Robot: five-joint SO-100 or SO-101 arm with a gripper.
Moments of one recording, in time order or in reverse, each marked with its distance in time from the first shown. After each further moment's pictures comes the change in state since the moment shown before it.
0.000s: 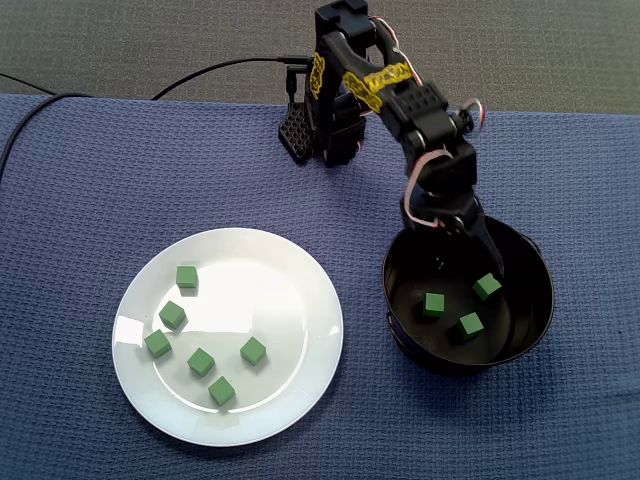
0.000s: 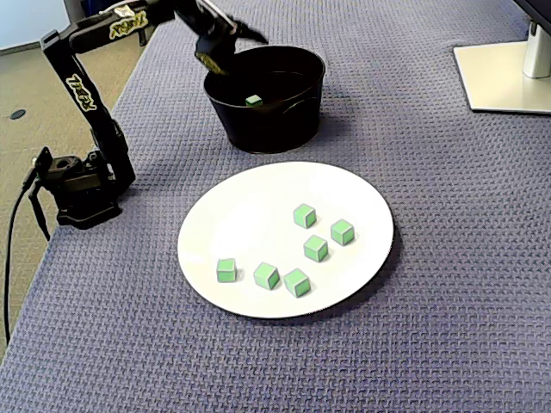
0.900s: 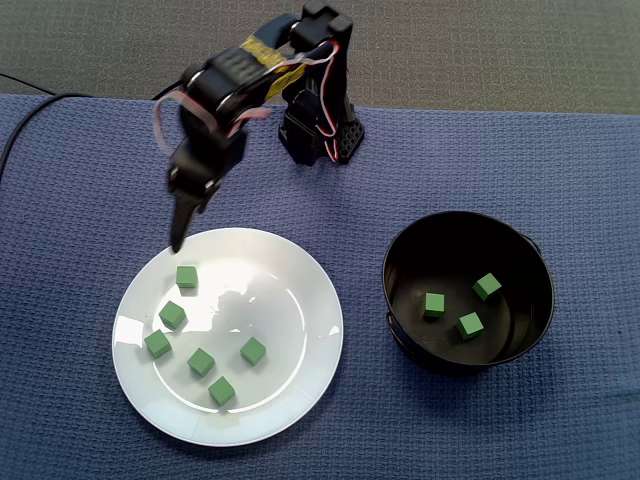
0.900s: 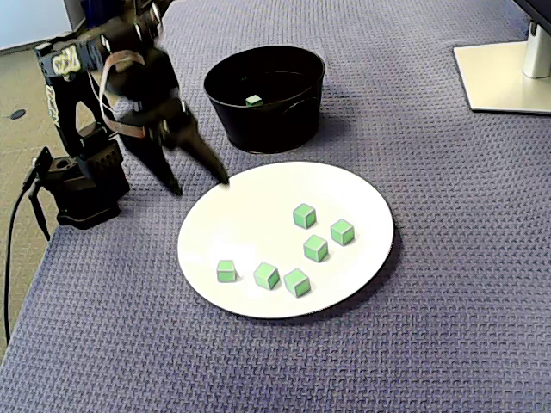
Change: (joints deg) arm 68.5 -11.3 -12.8 22.6 8.2
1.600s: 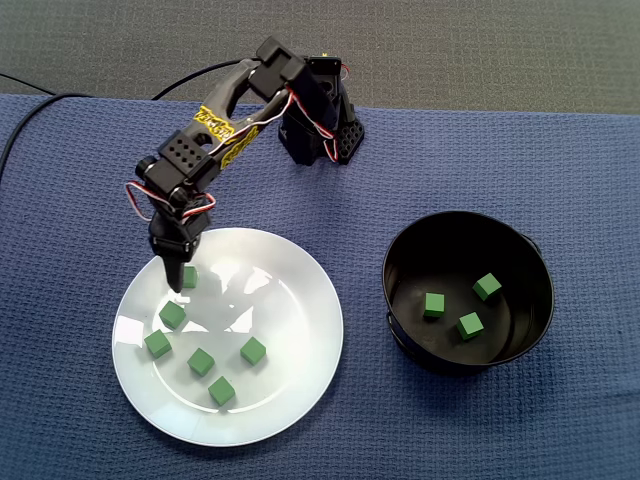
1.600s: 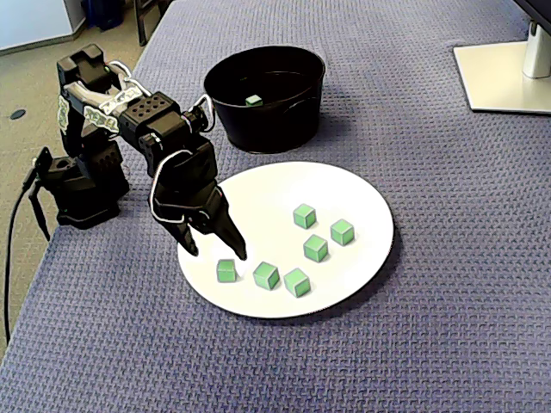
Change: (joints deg) arm 0.2 -27.2 -8.1 -4.2 -6.1
